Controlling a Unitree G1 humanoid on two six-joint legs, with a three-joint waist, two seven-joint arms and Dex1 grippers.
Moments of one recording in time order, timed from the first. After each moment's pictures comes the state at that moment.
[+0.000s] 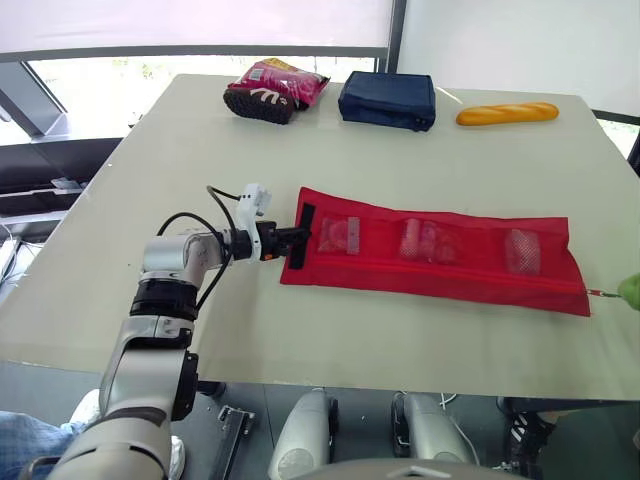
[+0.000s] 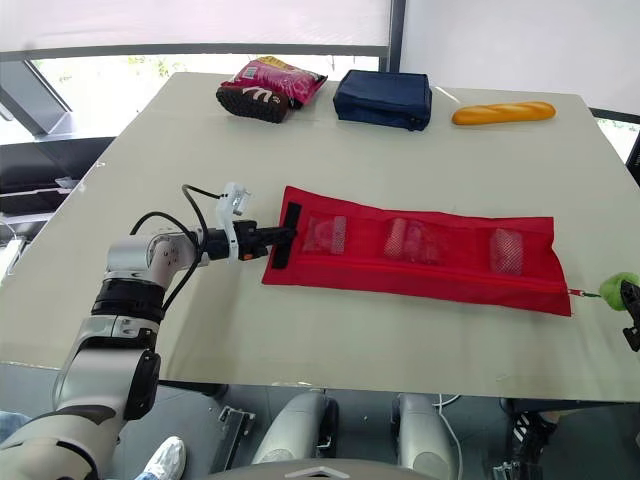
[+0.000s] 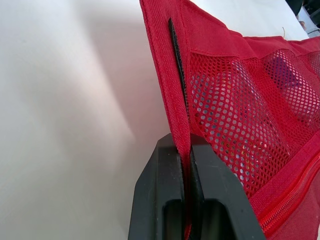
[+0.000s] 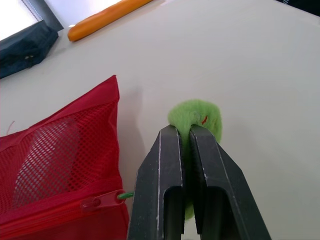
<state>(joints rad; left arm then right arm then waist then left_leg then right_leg) -0.74 0.57 0.02 0.50 -0.47 0.88 -0.88 0.22 -0.54 -0.80 -0.14 0.90 0.57 0.28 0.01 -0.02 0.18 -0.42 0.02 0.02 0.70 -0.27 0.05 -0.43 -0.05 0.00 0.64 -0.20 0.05</state>
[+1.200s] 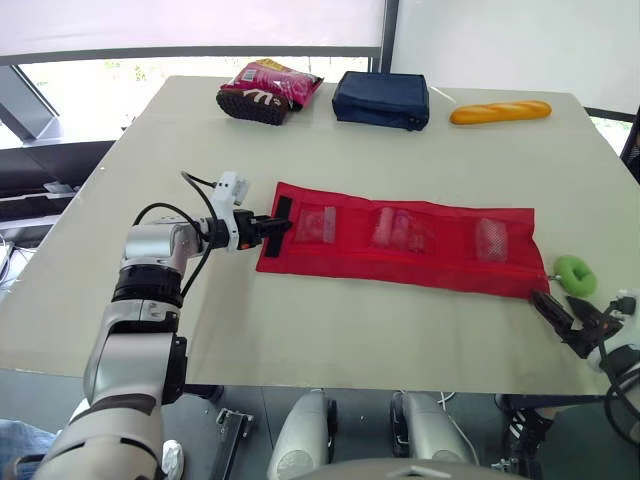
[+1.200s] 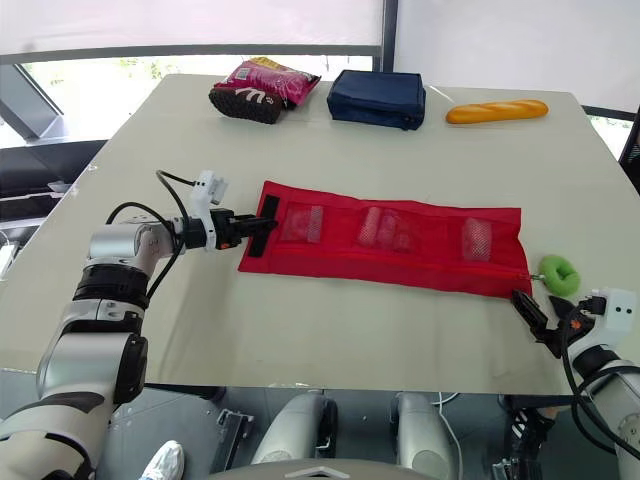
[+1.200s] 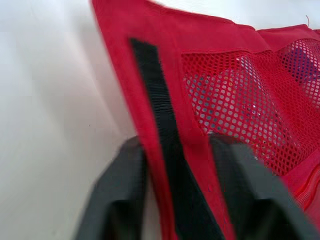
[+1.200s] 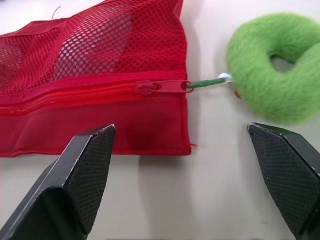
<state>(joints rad) -0.81 0.64 0.03 0.66 -0.34 0.74 -0.98 0.24 -0.48 -0.51 -0.26 0.78 0.61 0.41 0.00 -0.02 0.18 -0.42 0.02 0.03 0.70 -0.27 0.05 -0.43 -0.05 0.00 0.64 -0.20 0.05</state>
